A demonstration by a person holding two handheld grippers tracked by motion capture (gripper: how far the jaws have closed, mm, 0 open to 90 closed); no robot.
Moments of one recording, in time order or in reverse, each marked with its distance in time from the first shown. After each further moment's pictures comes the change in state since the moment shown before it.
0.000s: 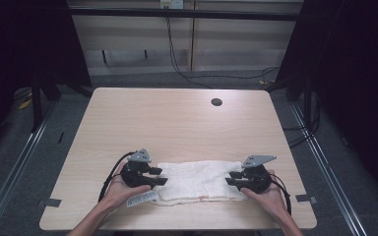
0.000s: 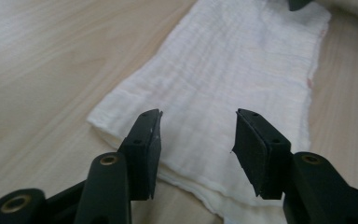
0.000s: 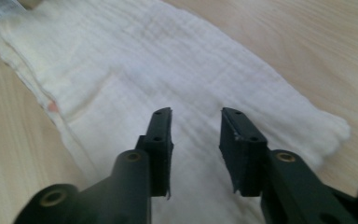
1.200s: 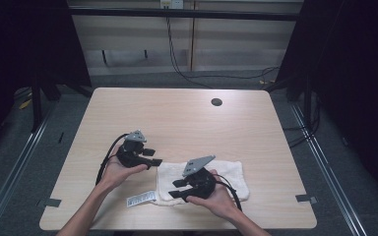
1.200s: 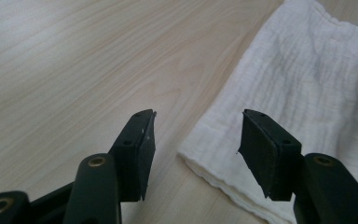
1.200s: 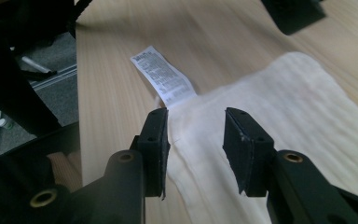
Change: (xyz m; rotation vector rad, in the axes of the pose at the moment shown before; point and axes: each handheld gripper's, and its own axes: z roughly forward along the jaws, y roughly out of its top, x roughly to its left) left arm 0.041 0.029 -0.013 0.010 0.067 -0.033; right arm 0.113 0.082 0.073 -0.003 0.322 -0.200
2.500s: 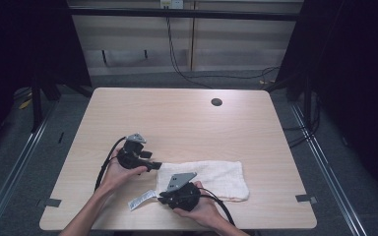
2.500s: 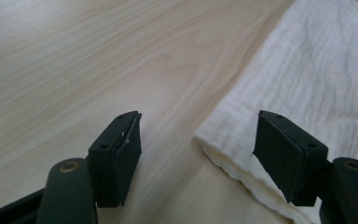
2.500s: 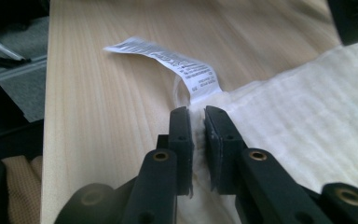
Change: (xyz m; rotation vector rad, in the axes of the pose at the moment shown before) left arm 0.010 -0.014 0.018 0.047 -0.001 -0.085; right arm 0.021 -0.016 0.051 -0.004 -0.063 -0.074
